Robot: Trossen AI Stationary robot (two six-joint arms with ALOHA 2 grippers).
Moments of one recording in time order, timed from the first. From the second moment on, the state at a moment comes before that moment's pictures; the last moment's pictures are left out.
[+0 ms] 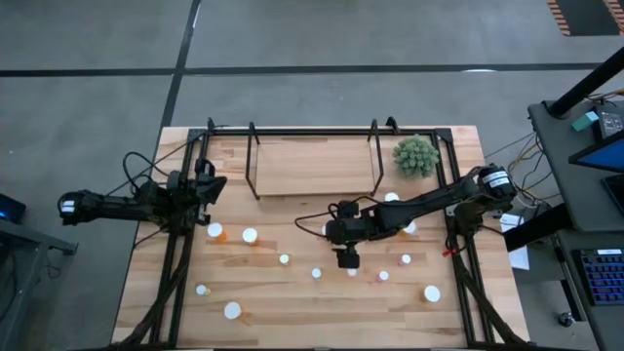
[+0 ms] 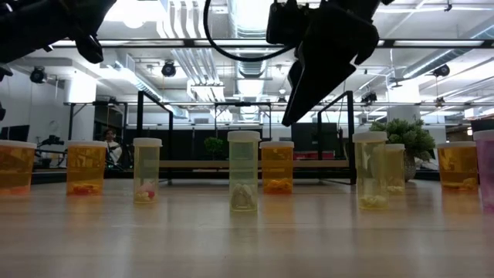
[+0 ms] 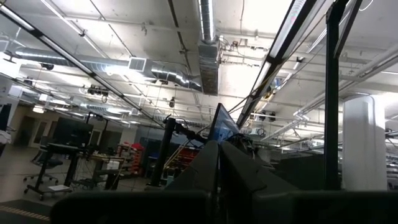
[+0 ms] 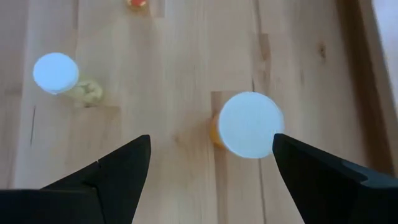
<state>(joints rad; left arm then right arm) 0.00 0.30 0.01 0.86 -0.17 -0.09 0.22 1.75 1.22 -0.52 0.14 0.18</state>
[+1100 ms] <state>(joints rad) 0.00 0.30 0.01 0.86 -0.17 -0.09 0.15 1.75 1.01 -0.14 0.18 0.09</state>
